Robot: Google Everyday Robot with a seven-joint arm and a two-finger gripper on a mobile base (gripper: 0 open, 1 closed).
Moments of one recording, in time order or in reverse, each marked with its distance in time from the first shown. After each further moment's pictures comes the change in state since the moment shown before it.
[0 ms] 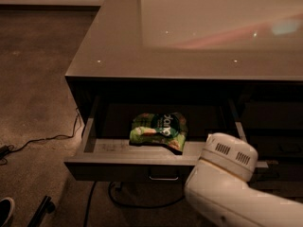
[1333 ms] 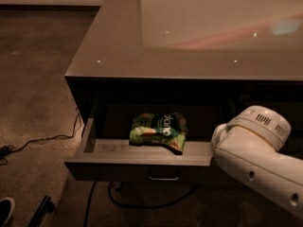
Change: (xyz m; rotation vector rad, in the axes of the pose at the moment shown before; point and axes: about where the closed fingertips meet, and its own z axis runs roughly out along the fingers) arm 0.019 -0.076 0.026 0.078 -0.130 0.131
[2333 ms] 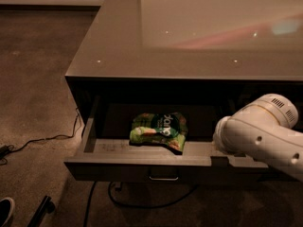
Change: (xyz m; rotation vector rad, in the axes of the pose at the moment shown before) arm 0.002 -0.011 0.034 -0.114 -0.083 -0.021
